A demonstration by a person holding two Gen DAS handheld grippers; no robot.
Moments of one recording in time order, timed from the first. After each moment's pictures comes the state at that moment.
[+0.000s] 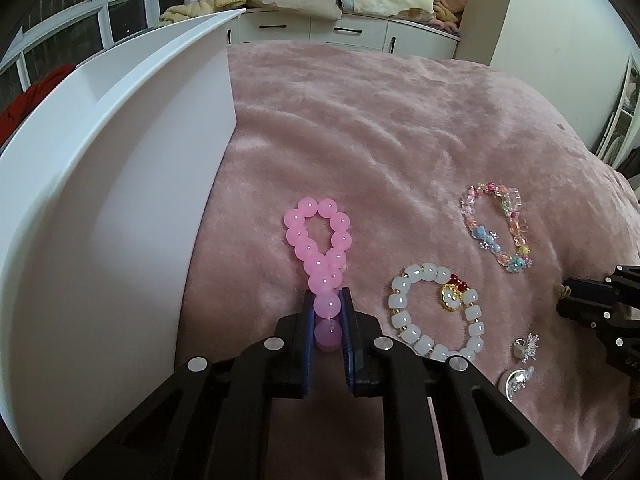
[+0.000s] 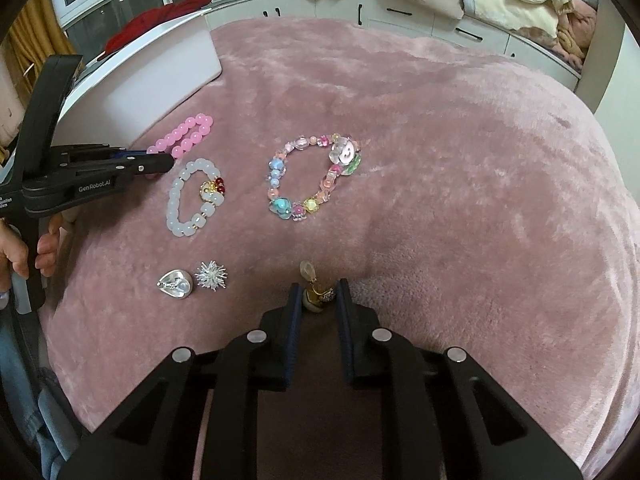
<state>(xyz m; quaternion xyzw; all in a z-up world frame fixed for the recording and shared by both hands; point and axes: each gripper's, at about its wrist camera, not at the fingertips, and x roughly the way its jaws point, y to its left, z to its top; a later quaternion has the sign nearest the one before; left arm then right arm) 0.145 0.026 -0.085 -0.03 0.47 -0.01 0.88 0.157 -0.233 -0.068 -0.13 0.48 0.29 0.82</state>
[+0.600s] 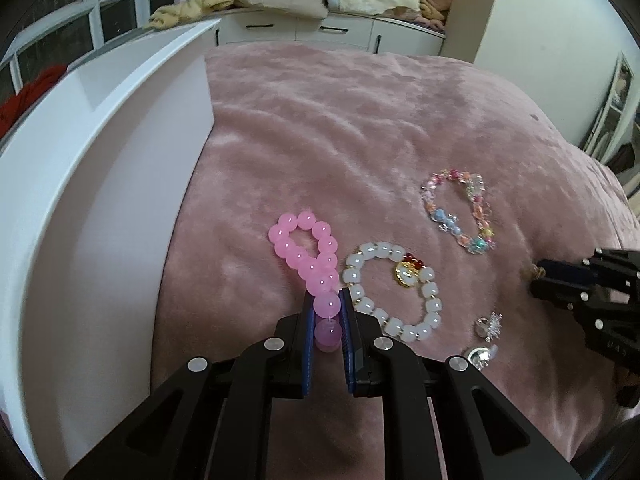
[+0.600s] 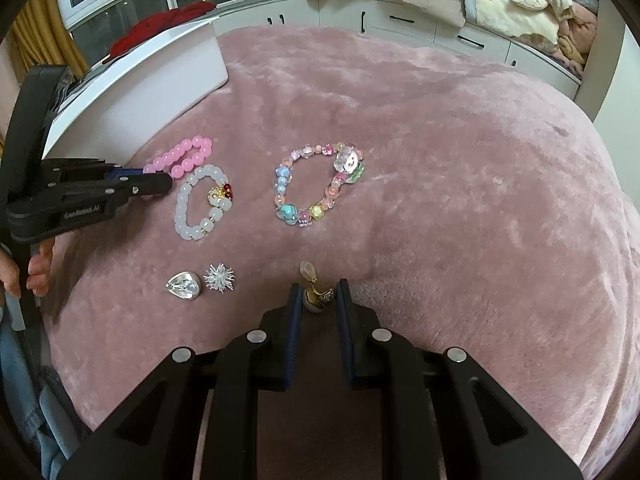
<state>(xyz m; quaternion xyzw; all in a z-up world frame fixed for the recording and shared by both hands) 0.124 0.007 -0.074 -0.03 0.47 -0.04 0.88 0.153 -0.236 -0.062 -0.13 0.47 0.30 0.82</state>
